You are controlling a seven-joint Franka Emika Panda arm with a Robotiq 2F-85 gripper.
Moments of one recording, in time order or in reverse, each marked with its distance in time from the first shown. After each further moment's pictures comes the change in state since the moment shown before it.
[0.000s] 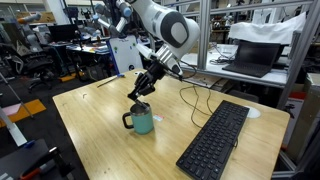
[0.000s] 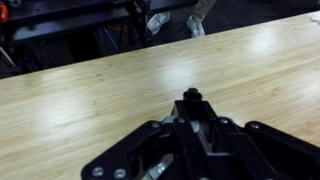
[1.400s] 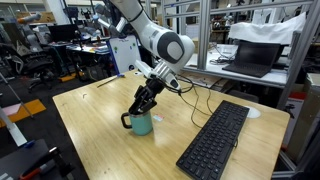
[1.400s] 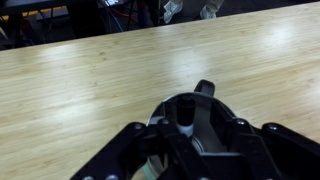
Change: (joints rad) arm 0.019 0.085 0.005 -0.026 -0.040 0.127 -0.051
